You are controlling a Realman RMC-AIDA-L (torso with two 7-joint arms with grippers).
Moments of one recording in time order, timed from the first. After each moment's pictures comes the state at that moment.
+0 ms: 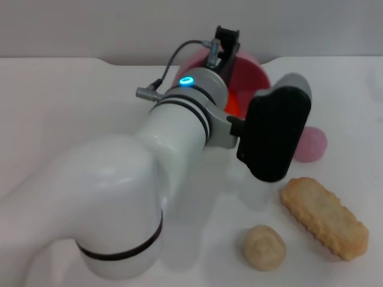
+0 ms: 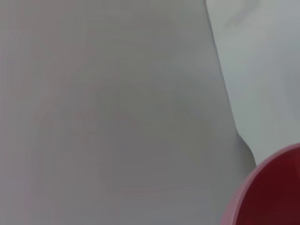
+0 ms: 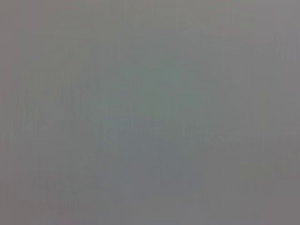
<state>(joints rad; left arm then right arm) -0.61 -2.08 2.45 1.44 0.67 -0.82 0.19 -0.03 2.08 -1.59 -1.71 -0.17 0.17 0.45</state>
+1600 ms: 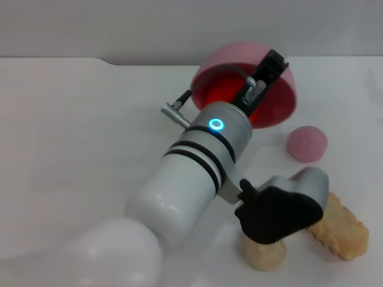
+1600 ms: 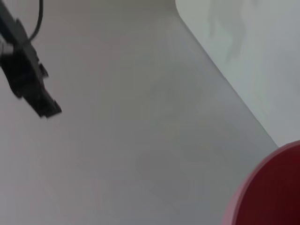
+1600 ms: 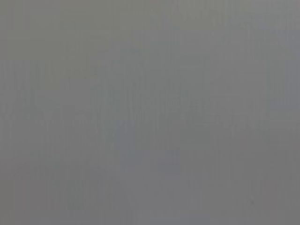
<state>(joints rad) -0.54 -2.08 2.63 1.37 1.14 -0.71 0.16 -0.04 2.08 -1.60 -1.70 -0.17 0.18 0.45</state>
